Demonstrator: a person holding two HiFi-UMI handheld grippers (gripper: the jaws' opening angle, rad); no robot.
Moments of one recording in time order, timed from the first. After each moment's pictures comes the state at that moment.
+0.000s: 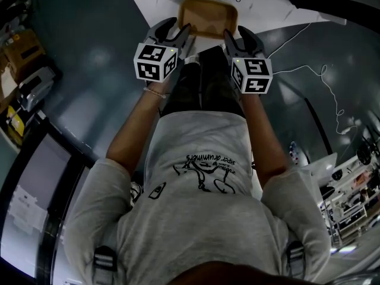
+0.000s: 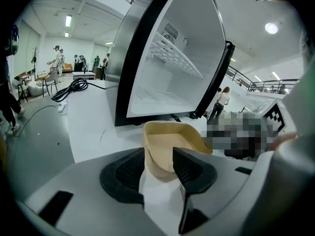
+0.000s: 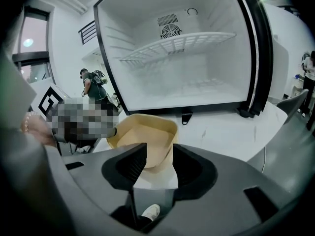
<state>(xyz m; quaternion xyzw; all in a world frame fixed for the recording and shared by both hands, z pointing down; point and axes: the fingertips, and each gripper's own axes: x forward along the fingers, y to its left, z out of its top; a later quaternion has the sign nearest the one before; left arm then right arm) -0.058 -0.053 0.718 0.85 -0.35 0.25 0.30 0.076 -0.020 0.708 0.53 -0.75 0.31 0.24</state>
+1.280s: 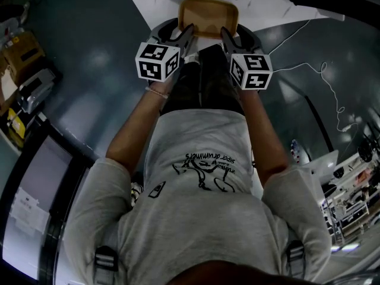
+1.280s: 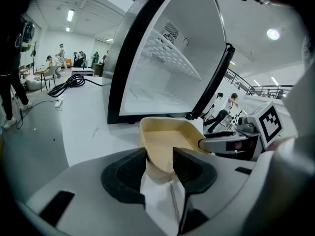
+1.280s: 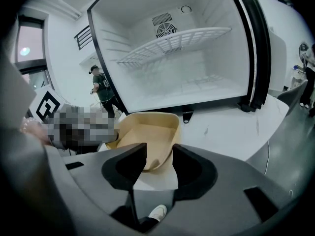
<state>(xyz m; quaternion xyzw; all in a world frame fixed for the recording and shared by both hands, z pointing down) -0.046 -0.046 0.714 0.85 -0.34 0.24 0.32 0.072 -0.020 0.709 0.53 -0.75 0.33 0.21</state>
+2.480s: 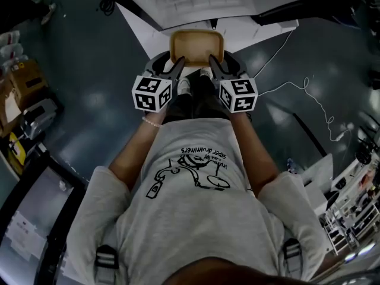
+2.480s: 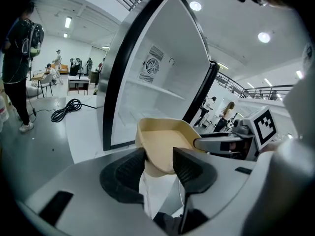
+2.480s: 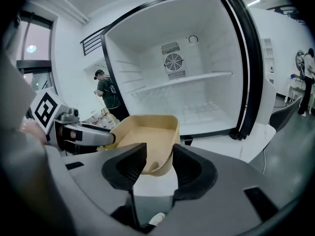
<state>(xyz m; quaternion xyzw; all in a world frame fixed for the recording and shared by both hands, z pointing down) -0.043 -0.027 0.602 0.87 -0.33 0.21 0.29 0.074 -0.009 0.598 0.55 -0.76 0.29 0.18</state>
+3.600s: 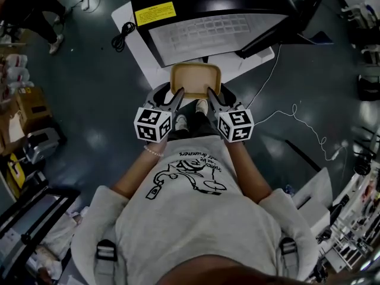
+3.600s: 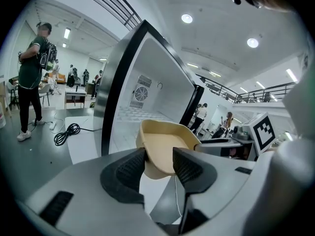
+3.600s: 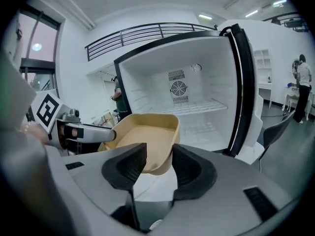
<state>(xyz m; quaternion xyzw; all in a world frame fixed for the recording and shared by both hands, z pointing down) -0.049 -0.013 0.488 0.90 -0.33 0.16 0.26 0.068 0.016 0.491 0.57 -0.77 0.25 0.15</state>
